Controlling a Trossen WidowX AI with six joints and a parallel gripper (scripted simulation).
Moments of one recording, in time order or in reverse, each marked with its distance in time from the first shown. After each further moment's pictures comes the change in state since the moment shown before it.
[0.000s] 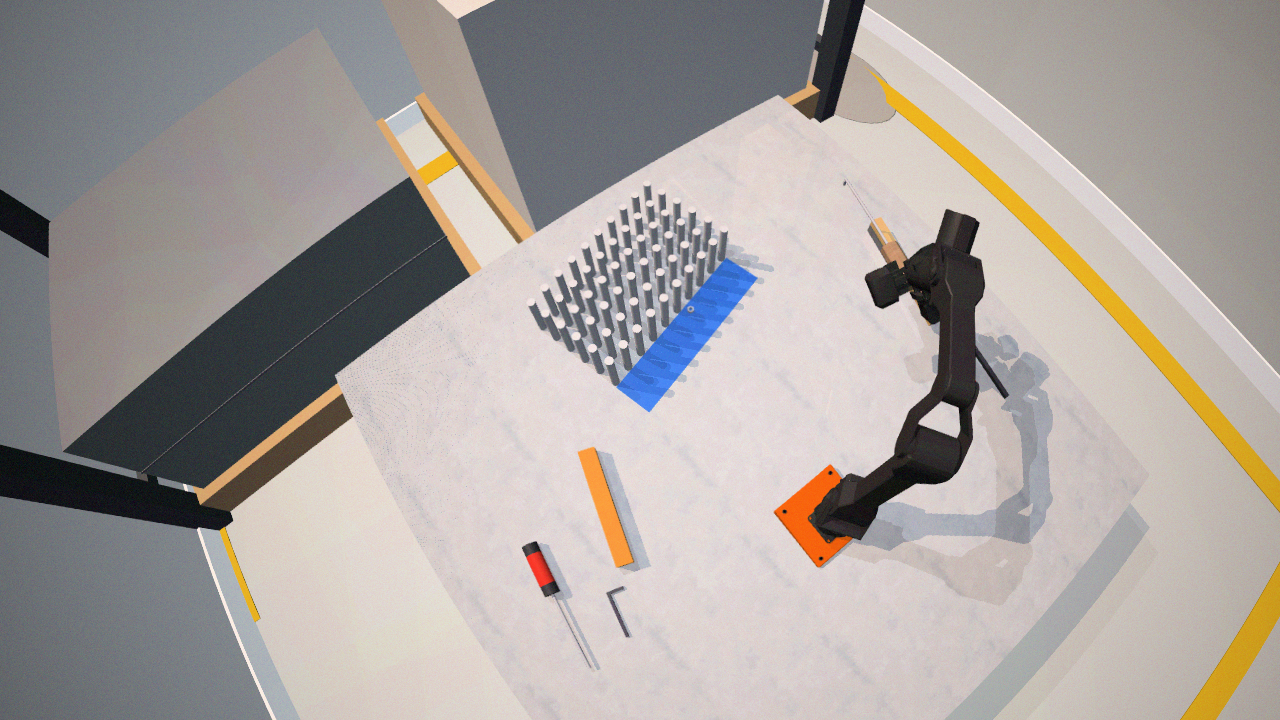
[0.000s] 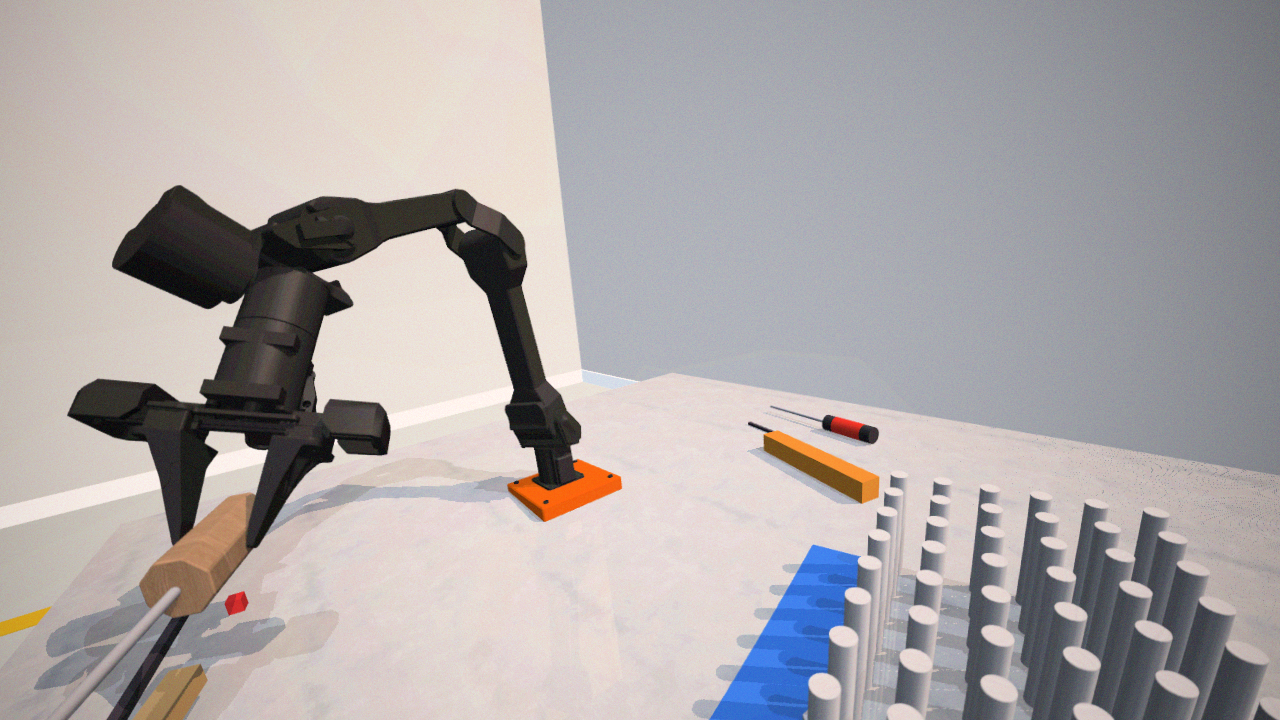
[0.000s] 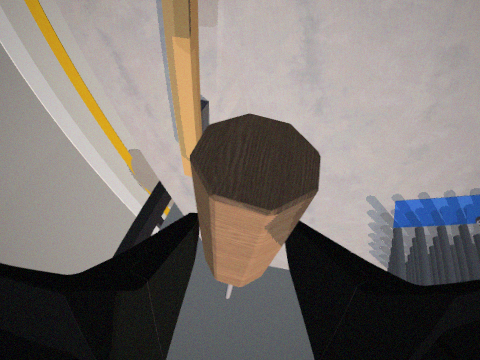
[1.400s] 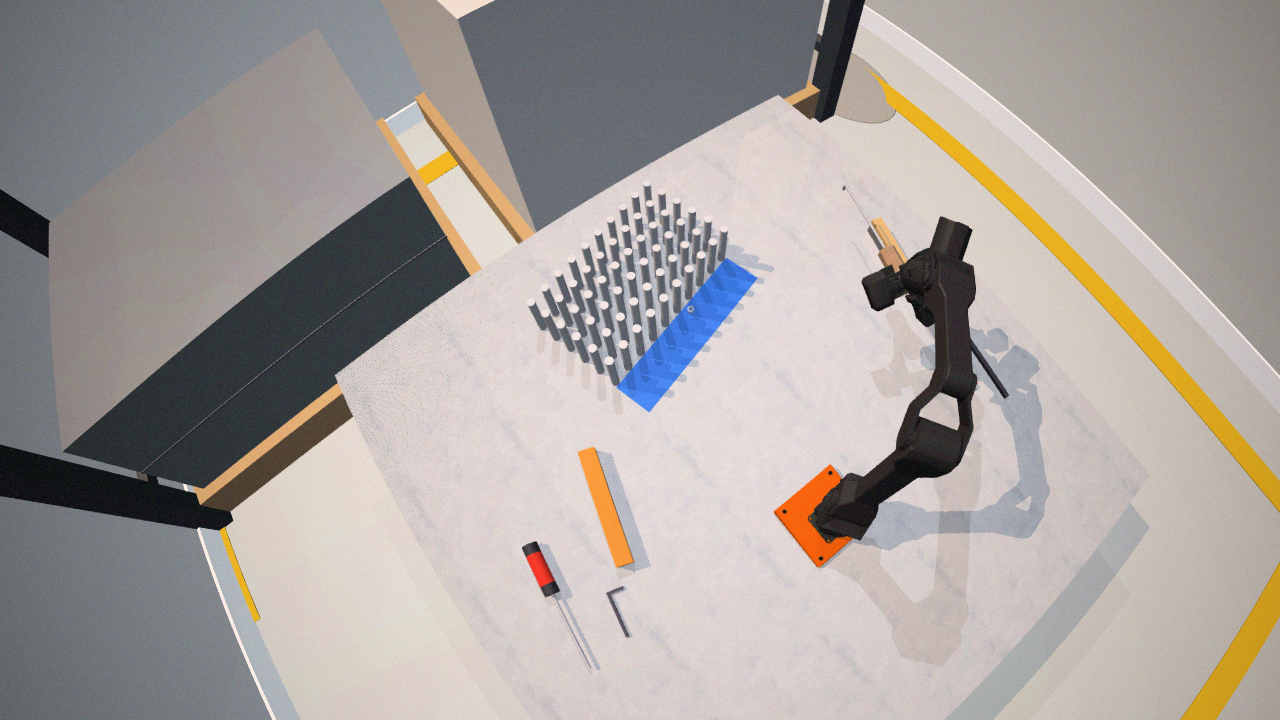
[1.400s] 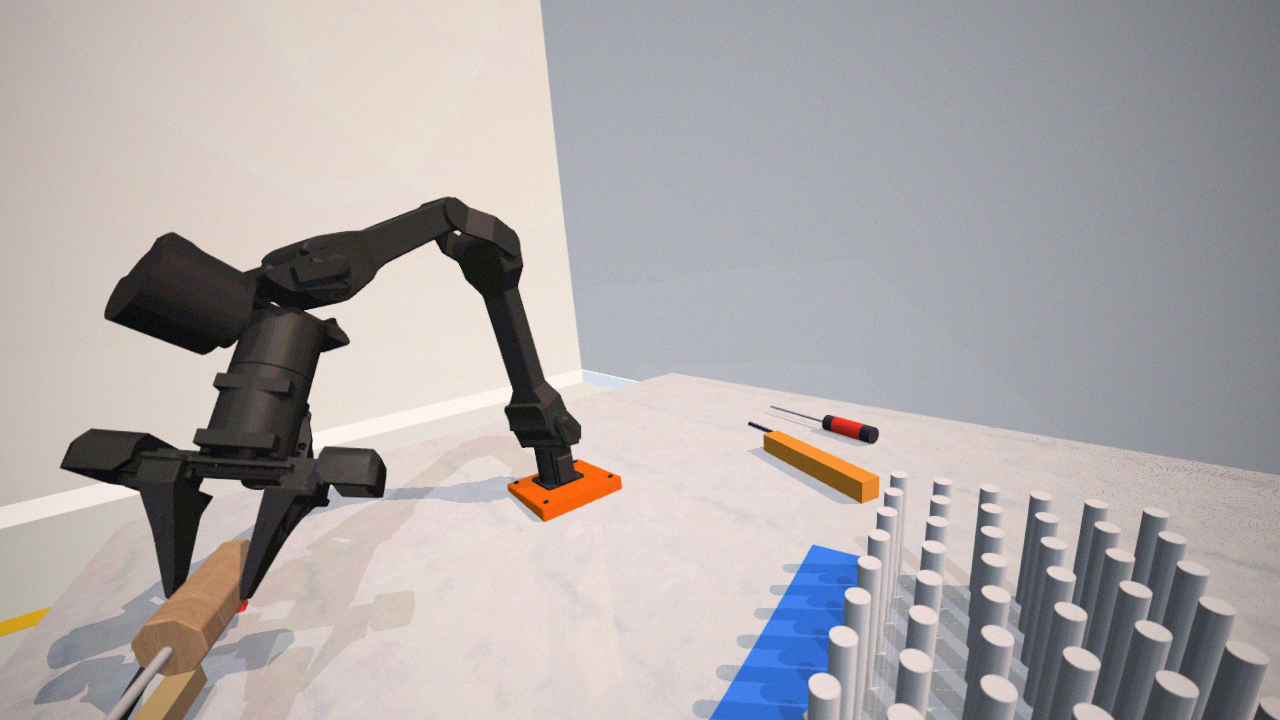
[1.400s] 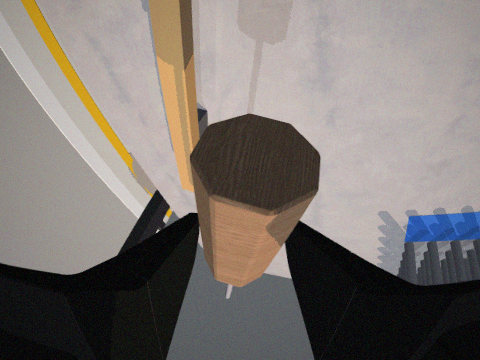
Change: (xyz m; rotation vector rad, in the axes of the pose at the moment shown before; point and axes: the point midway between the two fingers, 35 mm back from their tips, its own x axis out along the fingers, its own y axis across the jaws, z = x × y) arm 0.031 0.000 0.011 0.006 0.005 0.011
